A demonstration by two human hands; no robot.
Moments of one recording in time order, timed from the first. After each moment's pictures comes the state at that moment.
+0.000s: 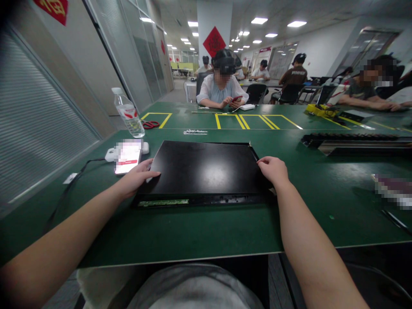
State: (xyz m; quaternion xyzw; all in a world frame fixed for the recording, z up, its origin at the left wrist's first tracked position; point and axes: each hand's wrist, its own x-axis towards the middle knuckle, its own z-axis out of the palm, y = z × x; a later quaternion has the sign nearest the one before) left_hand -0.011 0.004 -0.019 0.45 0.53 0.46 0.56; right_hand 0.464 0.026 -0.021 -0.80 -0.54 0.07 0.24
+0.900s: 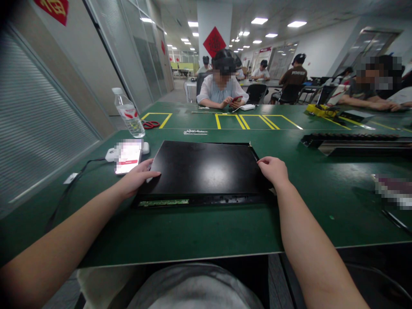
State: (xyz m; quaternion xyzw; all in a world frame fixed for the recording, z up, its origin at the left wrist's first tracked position) left_hand -0.012 0.005 -0.022 0.45 0.53 0.46 0.55; right_hand 0.465 0.026 -0.021 -0.80 -0.54 0.07 0.24
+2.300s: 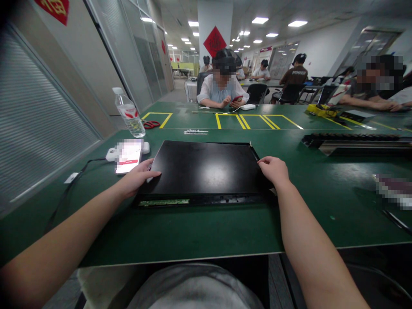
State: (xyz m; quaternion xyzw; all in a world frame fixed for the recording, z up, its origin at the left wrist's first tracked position) left_hand -0.008 0.002 -0.016 0.45 0.53 0.46 0.55; right_hand 0.465 0.026 -0.022 -0.79 -0.55 0.06 0.26
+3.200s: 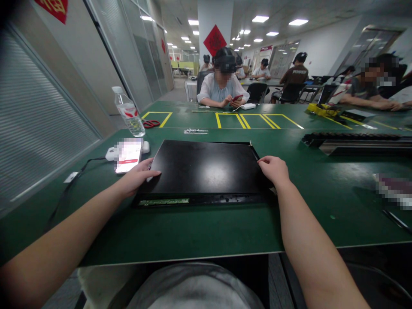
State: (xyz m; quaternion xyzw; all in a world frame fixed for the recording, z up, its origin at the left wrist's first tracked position) left_hand -0.009 0.002 -0.016 0.45 0.55 0.46 0.53; right_hand 0.467 0.027 -0.024 -0.80 -0.55 0.06 0.25
